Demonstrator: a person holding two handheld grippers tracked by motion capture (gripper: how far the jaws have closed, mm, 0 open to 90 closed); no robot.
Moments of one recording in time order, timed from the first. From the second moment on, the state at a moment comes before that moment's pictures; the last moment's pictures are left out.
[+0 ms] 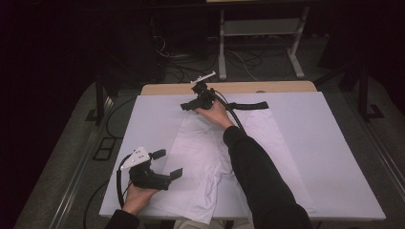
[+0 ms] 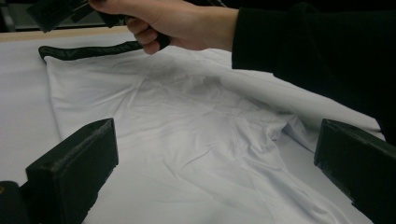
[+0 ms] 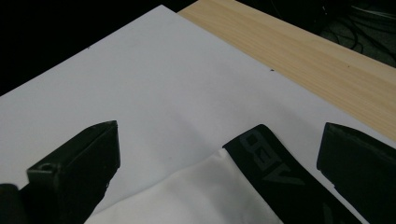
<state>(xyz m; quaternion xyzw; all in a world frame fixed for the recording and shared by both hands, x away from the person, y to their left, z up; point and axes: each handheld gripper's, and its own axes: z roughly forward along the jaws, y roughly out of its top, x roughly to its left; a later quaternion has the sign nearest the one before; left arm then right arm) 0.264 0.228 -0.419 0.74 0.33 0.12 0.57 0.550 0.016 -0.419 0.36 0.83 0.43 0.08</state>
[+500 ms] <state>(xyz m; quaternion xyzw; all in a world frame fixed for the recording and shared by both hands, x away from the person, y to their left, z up) 0.264 0.229 -0.419 0.74 0.33 0.12 0.57 0.565 0.026 -0.443 0.39 0.82 0.41 0.09</state>
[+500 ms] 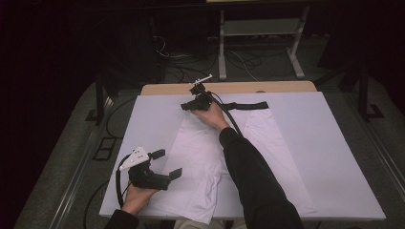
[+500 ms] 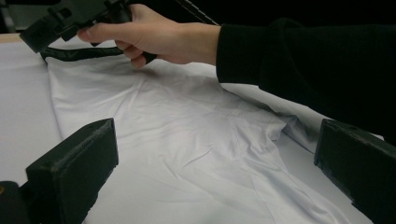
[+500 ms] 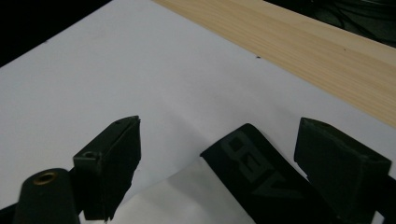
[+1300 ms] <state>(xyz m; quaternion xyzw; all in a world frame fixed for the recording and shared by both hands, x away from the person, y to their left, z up) 0.264 0.228 -0.419 0.74 0.33 0.11 0.57 0.562 0.040 -0.452 0.39 0.83 0.37 0.14</state>
